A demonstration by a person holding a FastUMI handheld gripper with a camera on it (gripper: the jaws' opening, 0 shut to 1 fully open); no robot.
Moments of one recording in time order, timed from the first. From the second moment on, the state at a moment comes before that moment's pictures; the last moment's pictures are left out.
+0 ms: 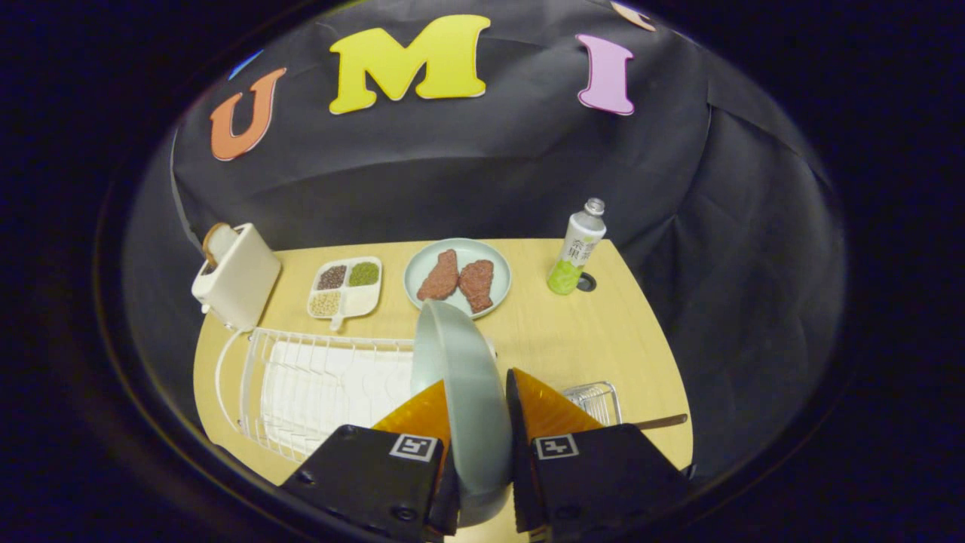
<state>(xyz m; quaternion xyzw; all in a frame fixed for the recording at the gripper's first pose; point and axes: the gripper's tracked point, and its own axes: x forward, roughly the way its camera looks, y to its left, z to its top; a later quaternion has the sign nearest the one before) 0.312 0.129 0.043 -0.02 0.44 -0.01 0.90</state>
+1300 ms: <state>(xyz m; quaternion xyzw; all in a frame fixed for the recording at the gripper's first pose) 0.071 0.151 -0.130 0.17 0.42 0.22 0.86</state>
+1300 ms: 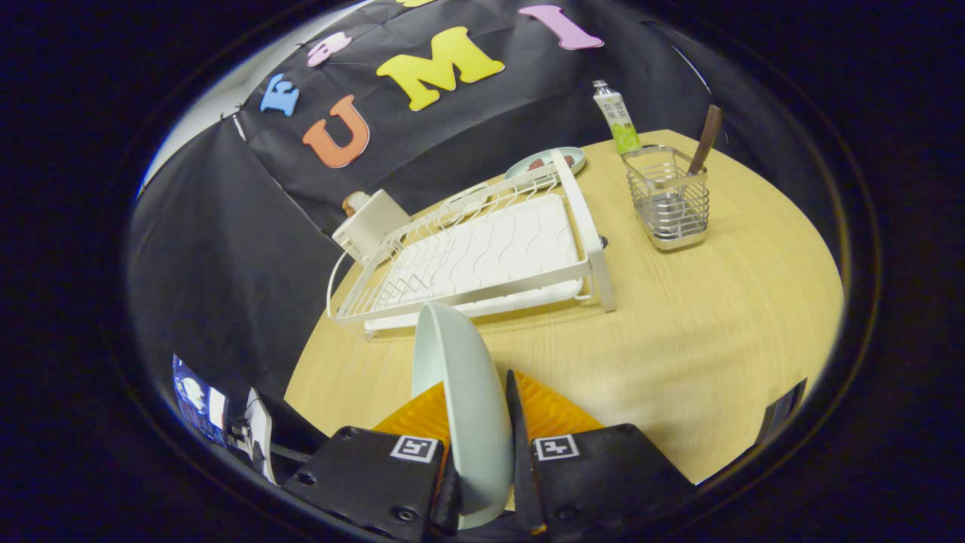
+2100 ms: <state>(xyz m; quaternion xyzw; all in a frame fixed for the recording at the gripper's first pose) 0.106 0.132 -0.189 0.17 0.43 0.19 0.87</state>
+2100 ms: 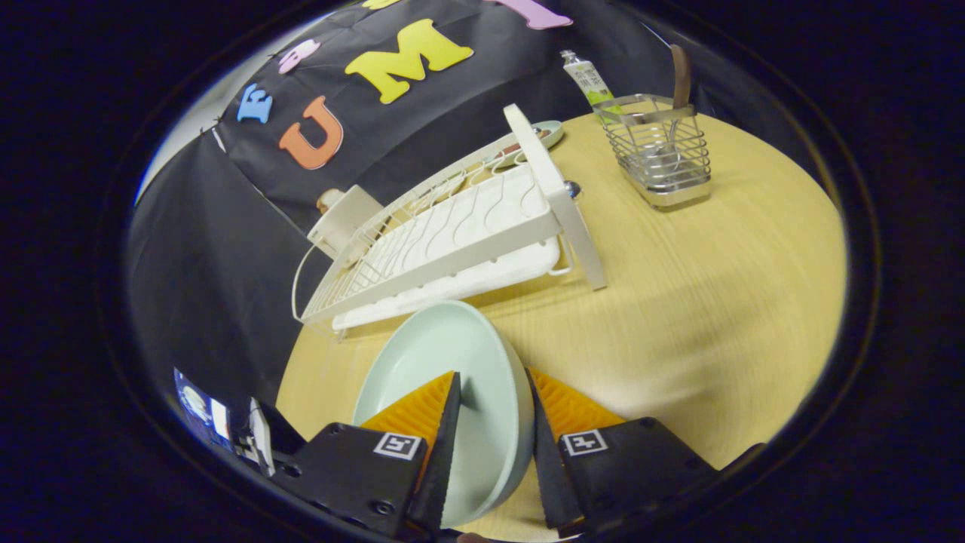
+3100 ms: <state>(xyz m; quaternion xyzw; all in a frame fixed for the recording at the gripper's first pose) 0.102 -0.047 -0.015 -0.01 0.10 0.00 0.99</state>
